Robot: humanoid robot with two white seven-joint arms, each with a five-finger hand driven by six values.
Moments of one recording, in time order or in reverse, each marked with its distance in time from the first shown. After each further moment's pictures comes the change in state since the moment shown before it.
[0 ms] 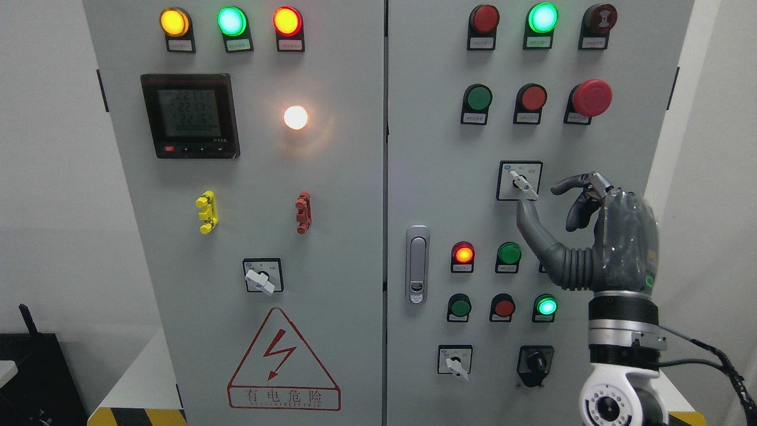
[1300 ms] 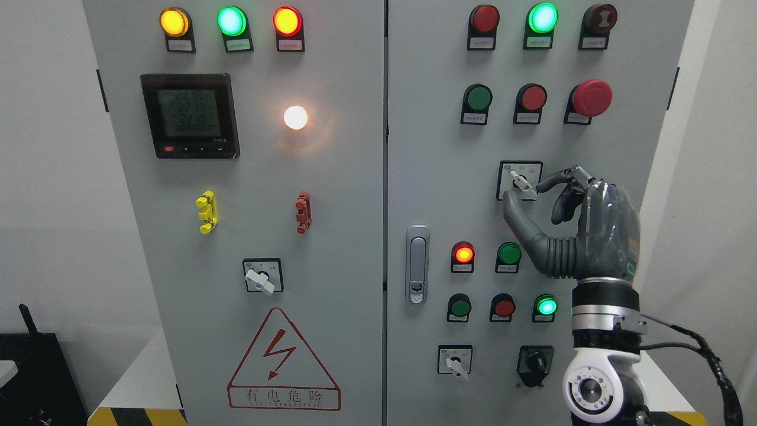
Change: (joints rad) left arm 0.000 0.000 0.000 0.000 0.000 0.000 0.000; right arm -0.047 0.018 0.016 0.052 0.000 0.030 -0.002
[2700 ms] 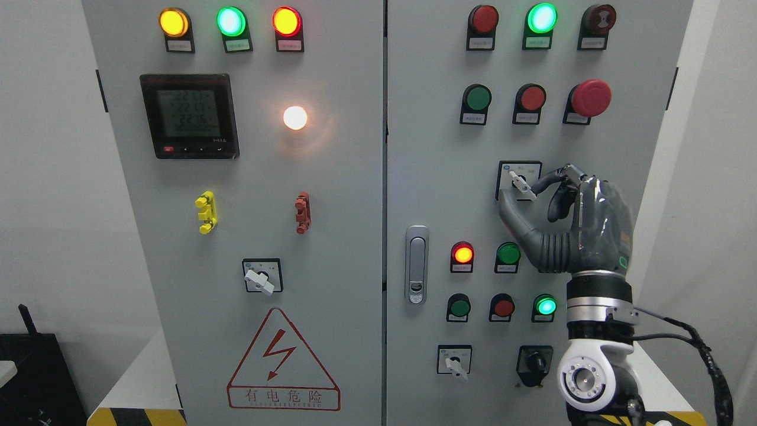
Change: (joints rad) left arm 0.000 0.000 0.000 0.000 0.000 -0.002 0.000; right arm -0.024 0.003 -0.001 0.041 0.018 0.004 0.002
